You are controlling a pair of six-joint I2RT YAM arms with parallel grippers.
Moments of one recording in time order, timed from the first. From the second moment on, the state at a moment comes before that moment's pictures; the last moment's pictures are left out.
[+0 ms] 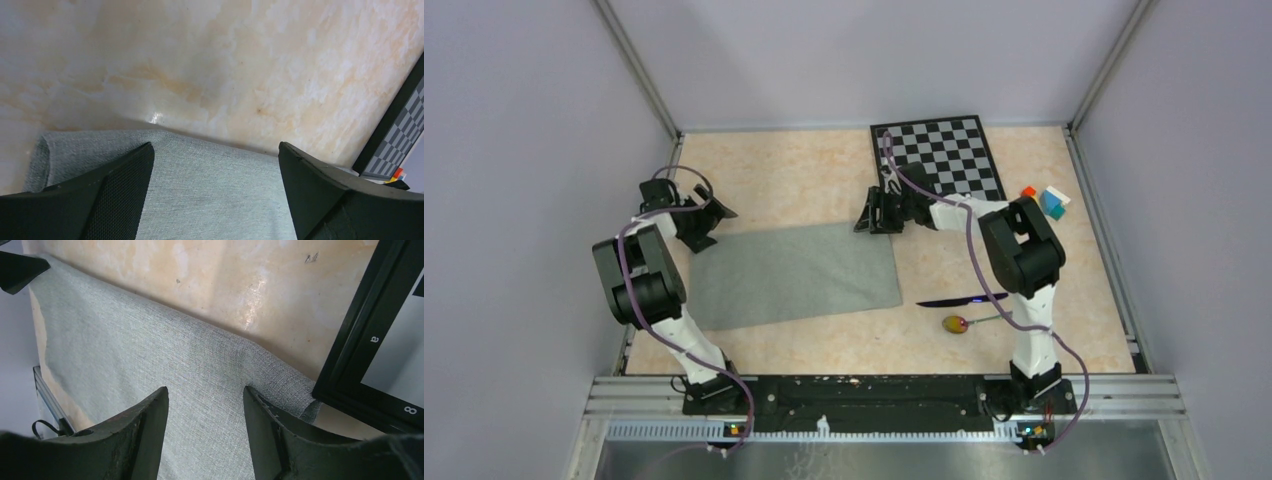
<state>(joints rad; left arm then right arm) 0.38 1.79 1.08 -0.24 0.43 -0.51 0.51 2.08 1.34 -0.03 -0.46 0.55</state>
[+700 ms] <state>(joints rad) 0.40 1.82 1.19 -0.31 0.47 -0.38 0.53 2.04 1.39 -0.09 -0.38 0.51</state>
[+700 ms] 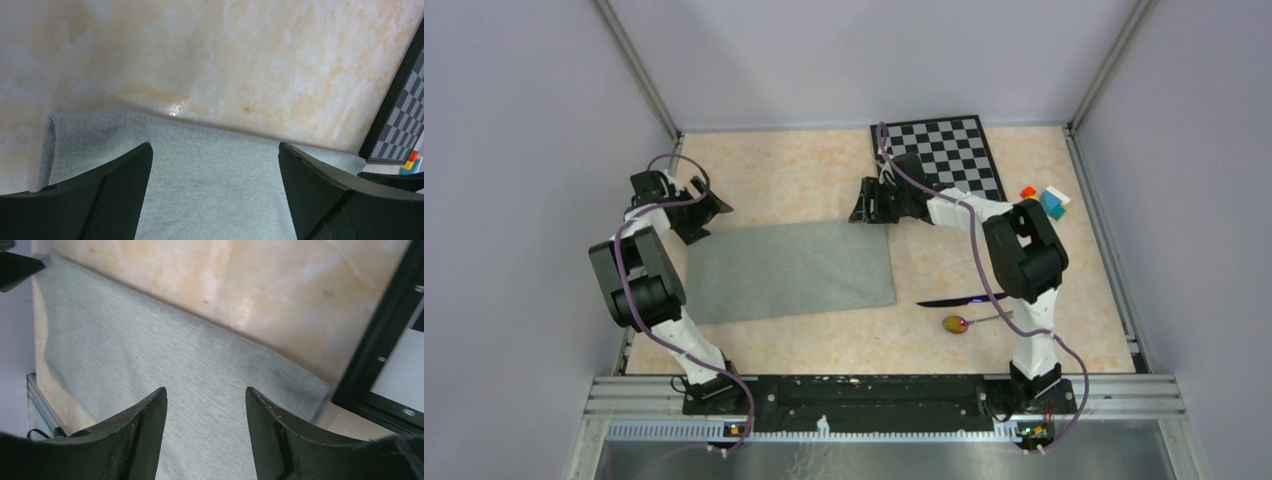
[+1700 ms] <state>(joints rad) 0.10 1.42 1.11 -0.41 0.43 -0.23 0.65 1.93 1.56 -0.63 -0.15 0.54</state>
